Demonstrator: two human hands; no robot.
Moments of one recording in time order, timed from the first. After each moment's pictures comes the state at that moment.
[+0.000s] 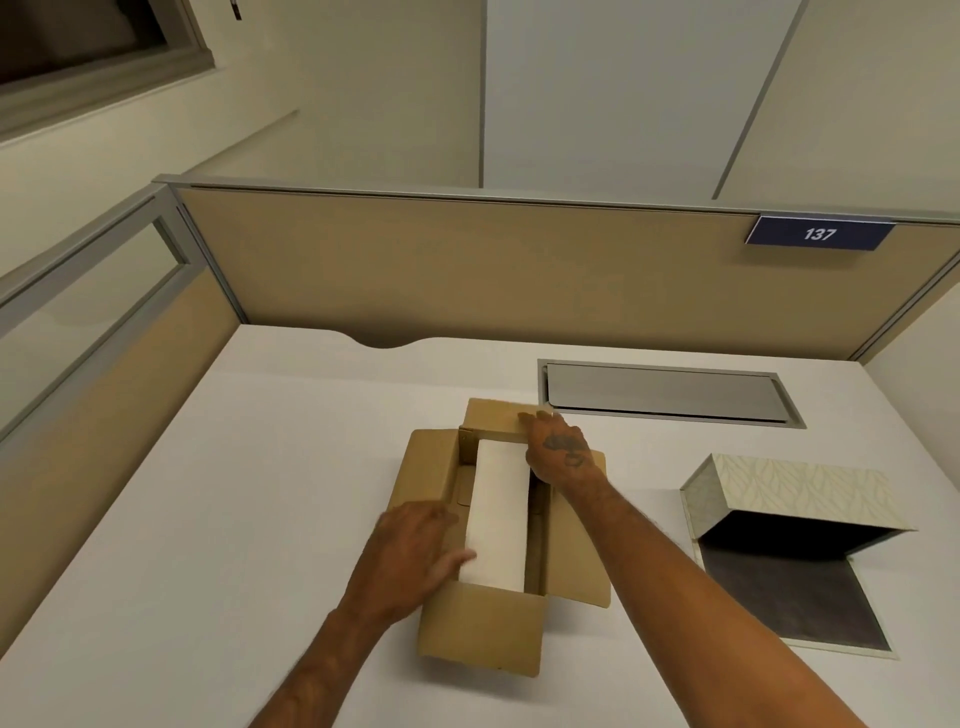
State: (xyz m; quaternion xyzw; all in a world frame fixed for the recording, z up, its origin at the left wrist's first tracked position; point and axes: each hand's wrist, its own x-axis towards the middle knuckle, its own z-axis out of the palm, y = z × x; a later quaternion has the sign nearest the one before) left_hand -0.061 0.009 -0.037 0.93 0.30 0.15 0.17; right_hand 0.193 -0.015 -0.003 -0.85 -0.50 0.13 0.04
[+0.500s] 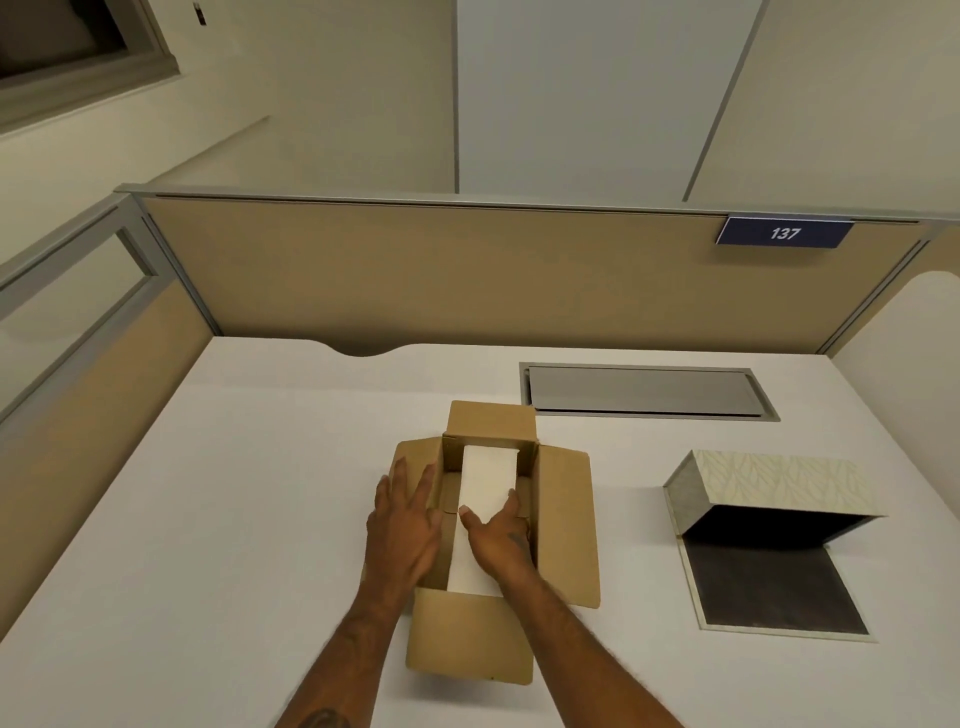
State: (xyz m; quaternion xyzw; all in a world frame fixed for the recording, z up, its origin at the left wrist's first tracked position) left_hand -0.013 0.036 -0.064 0.87 0.46 0.03 0.16; right_hand 0.087 -0.050 -0.036 -0.84 -0.14 0.40 0.34
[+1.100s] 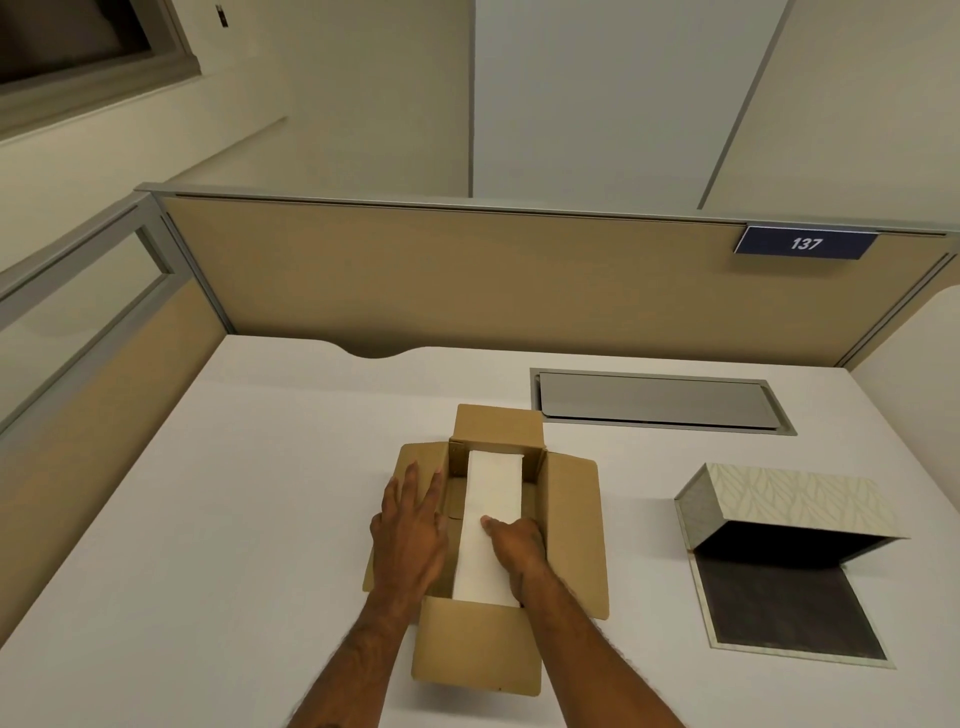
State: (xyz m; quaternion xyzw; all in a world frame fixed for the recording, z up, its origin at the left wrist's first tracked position) left_hand -0.012 0.034 -0.068 0.87 0.47 0.04 0.15; right_hand 0.104 -0.047 -0.052 -0.78 0.00 0.46 0.42
